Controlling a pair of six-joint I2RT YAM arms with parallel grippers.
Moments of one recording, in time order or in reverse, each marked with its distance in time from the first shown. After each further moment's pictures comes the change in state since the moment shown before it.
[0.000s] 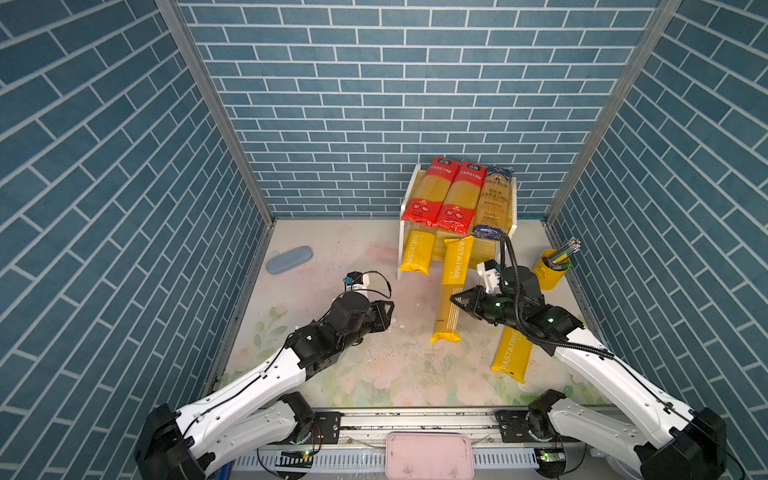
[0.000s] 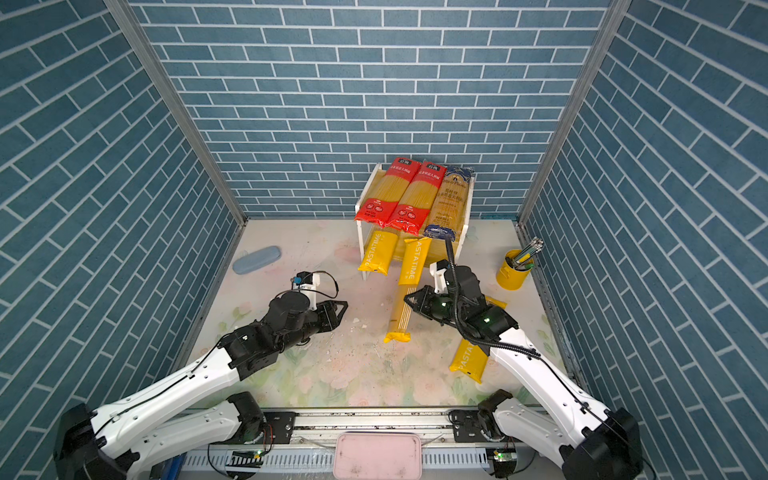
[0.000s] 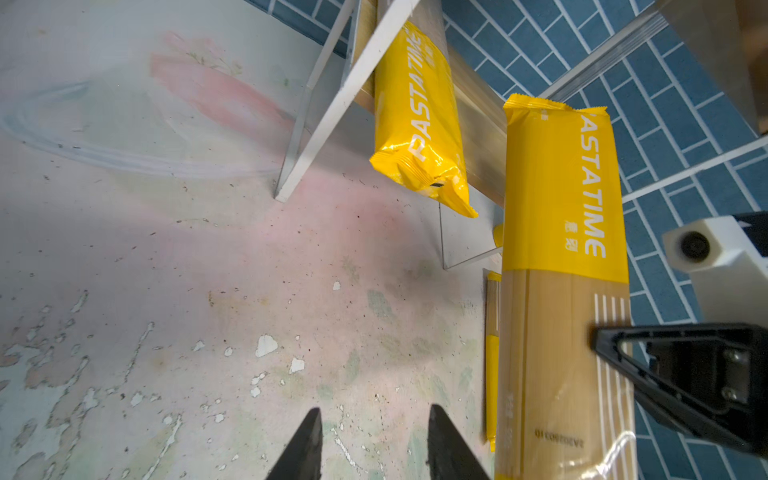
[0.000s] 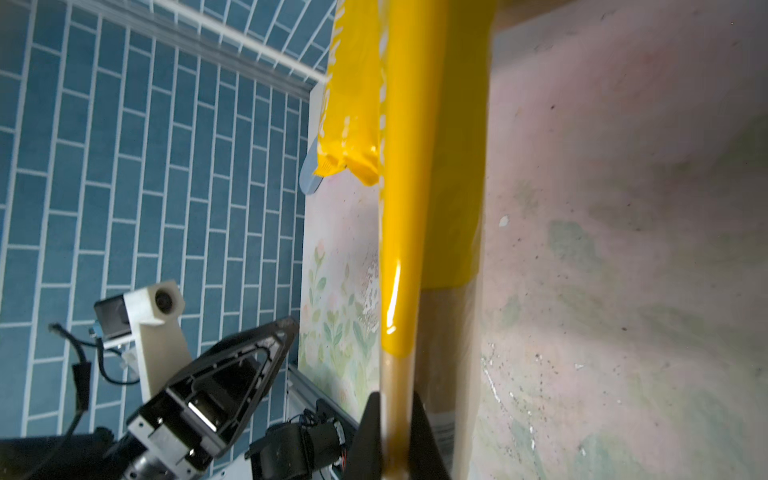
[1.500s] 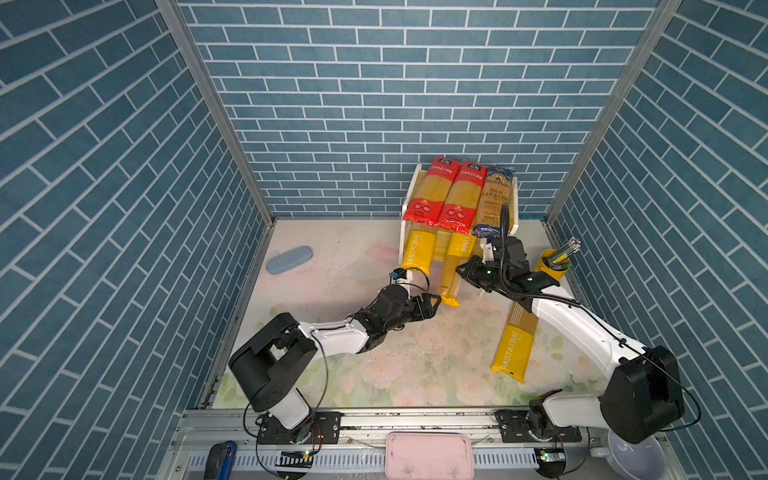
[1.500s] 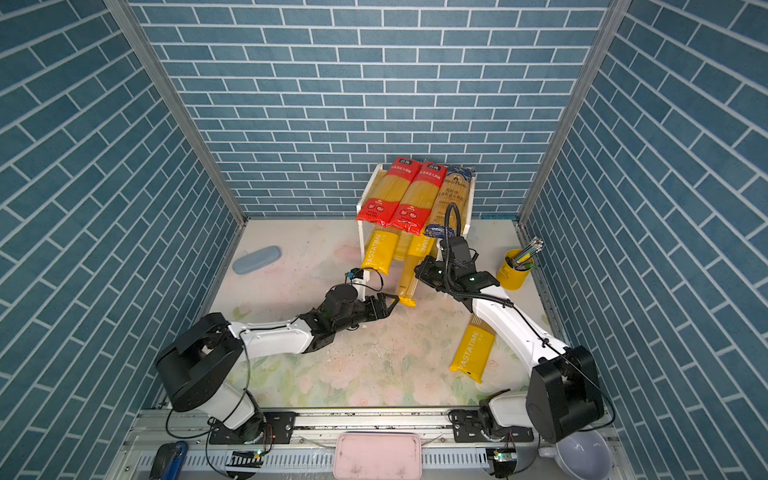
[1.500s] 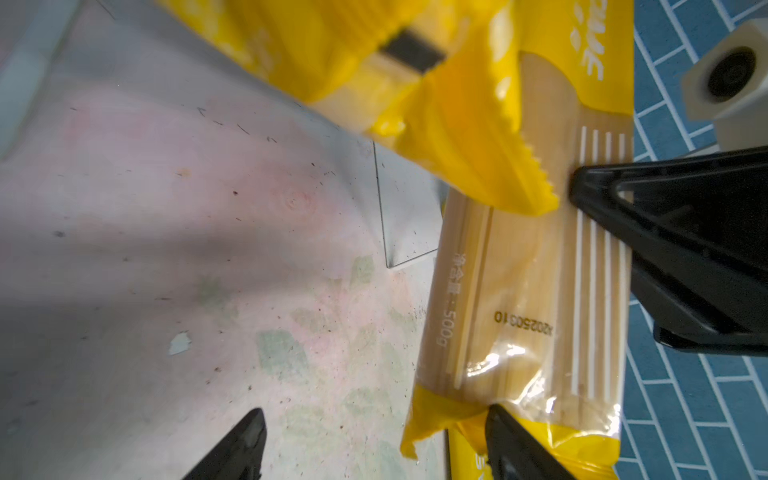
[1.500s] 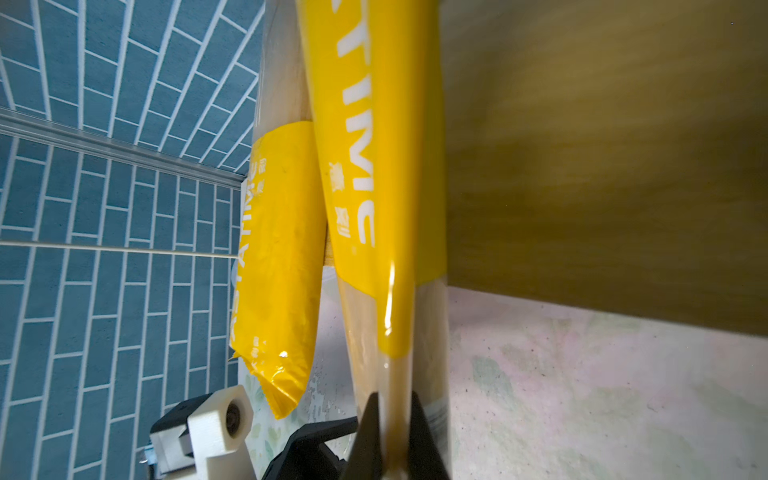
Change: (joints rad) left arm -0.015 0.681 0.045 0.762 0.217 -0.084; right arm -0.125 0.348 0.225 0.023 0.137 -0.103
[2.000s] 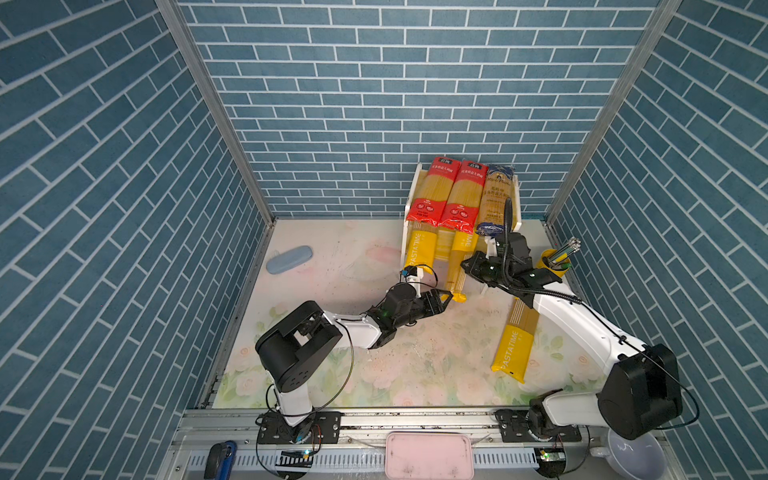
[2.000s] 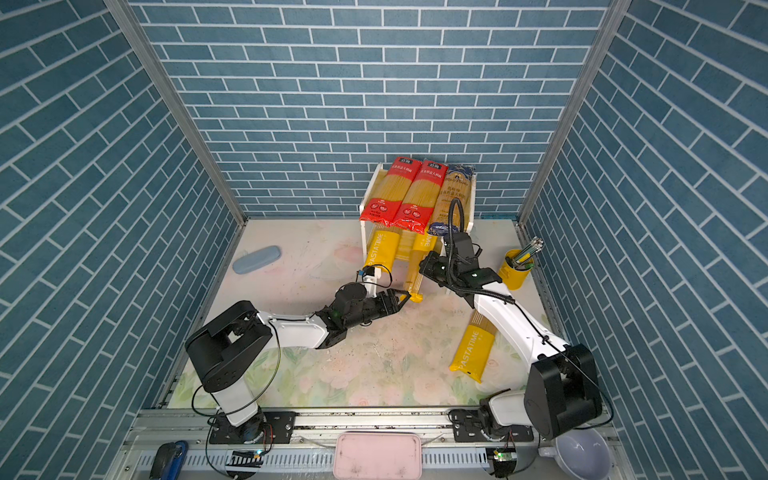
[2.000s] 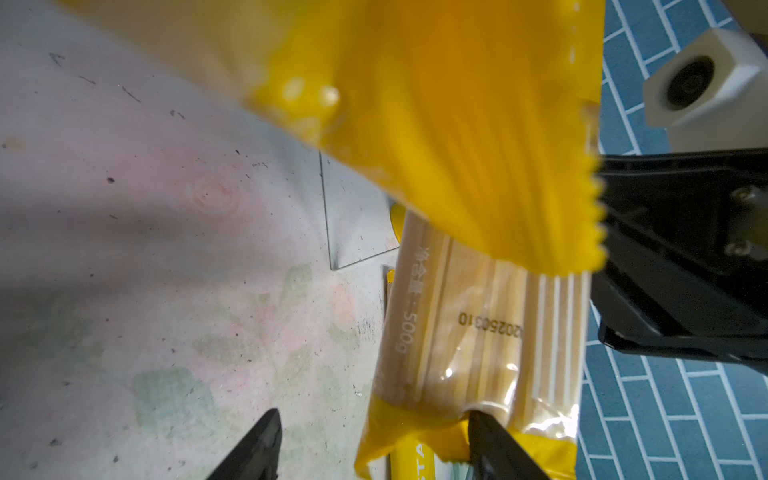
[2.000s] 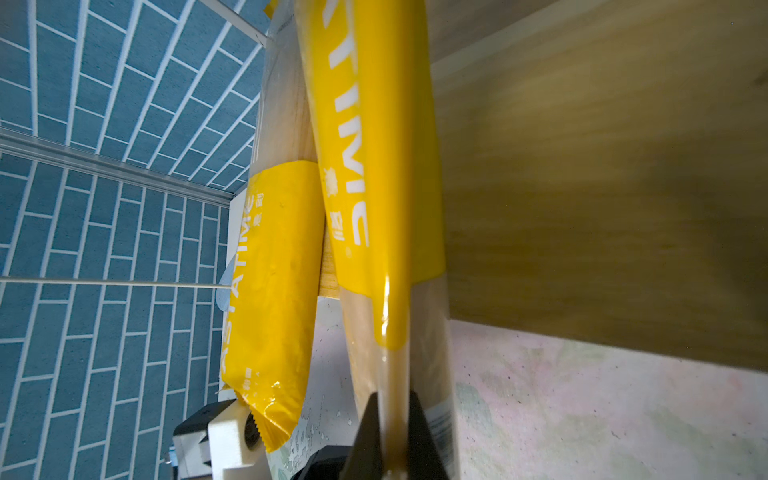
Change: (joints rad) left arm -0.019 0.133 0.066 0.194 0.071 -0.109; right arm -0.019 0.016 0.024 0.004 0.023 -0.036
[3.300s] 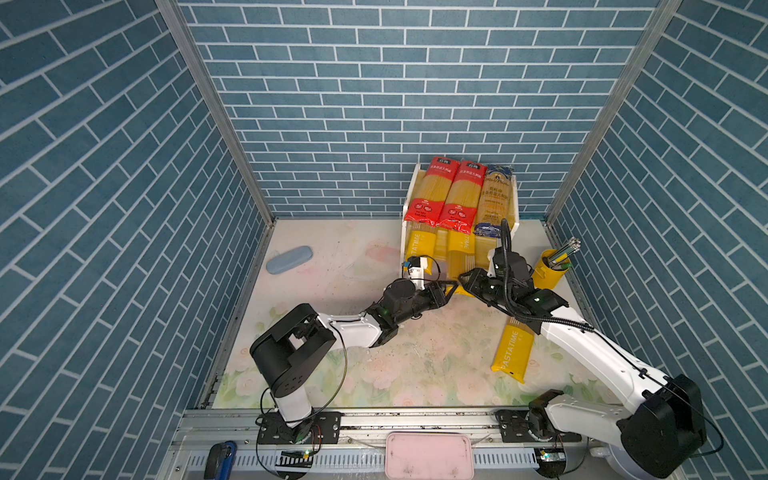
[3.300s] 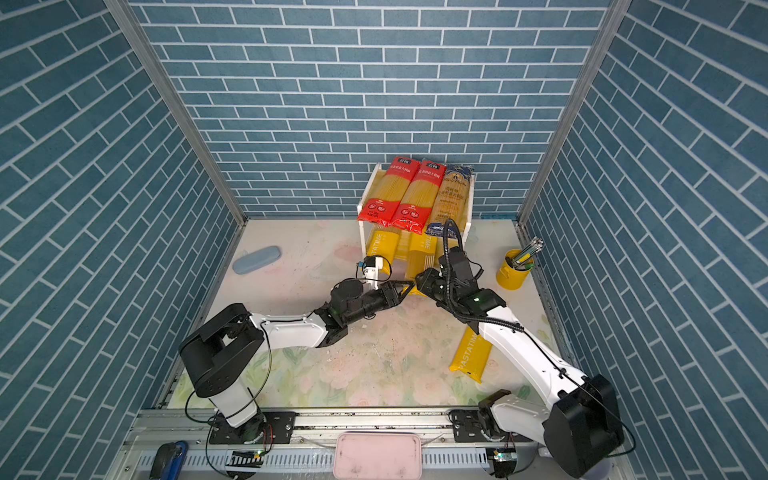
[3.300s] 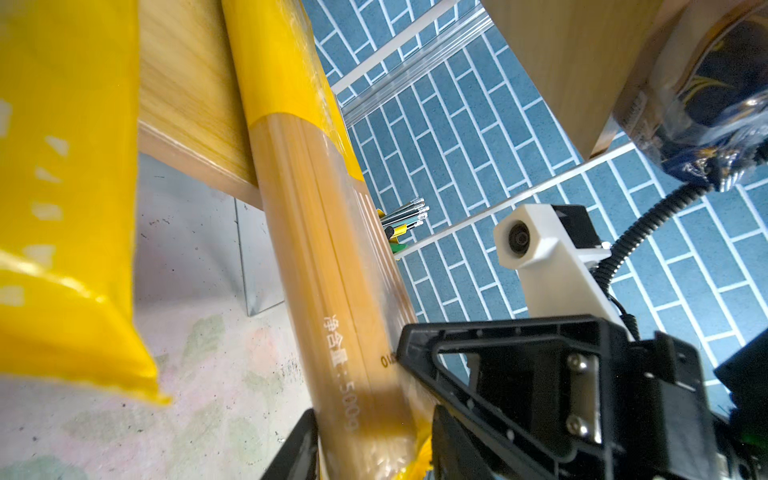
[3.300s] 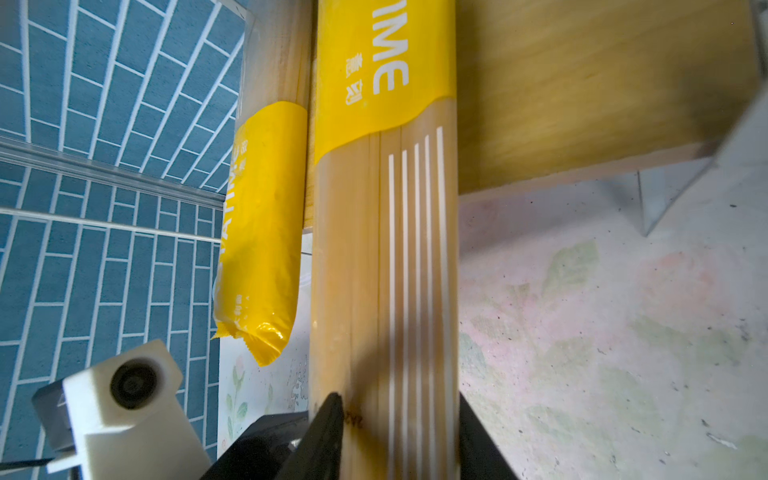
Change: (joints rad) left arm -0.015 -0.039 0.037 0.098 0.006 -0.010; right arm 0.116 -0.192 -0.165 -0.020 0.140 0.124
